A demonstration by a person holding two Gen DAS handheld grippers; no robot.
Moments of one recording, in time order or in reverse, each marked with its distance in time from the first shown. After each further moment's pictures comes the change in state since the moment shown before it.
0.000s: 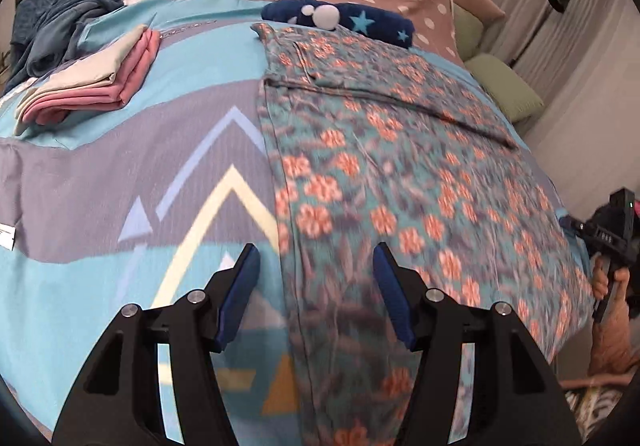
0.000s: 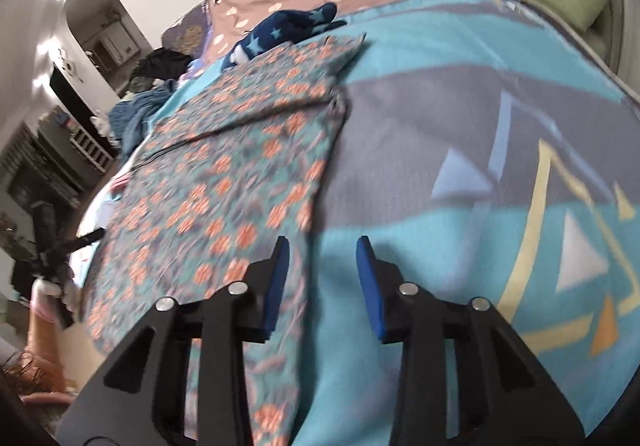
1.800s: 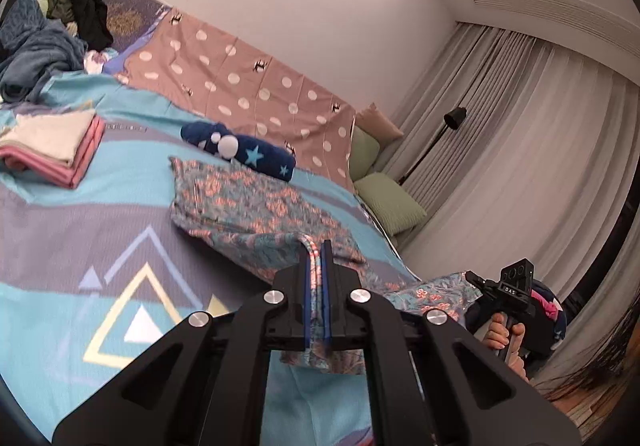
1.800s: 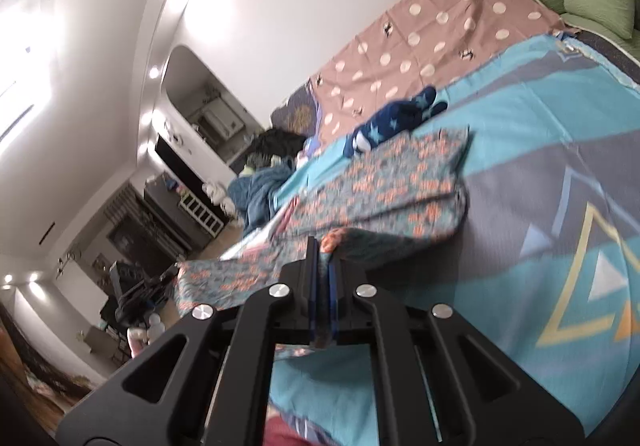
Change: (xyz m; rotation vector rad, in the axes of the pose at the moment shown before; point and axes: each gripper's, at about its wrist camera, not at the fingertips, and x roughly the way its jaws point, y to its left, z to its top) left arm -0.144 -0.027 0.005 -0.098 -0.447 -0.393; right arm -0.115 0.032 0.032 0.052 -0.302 0.419
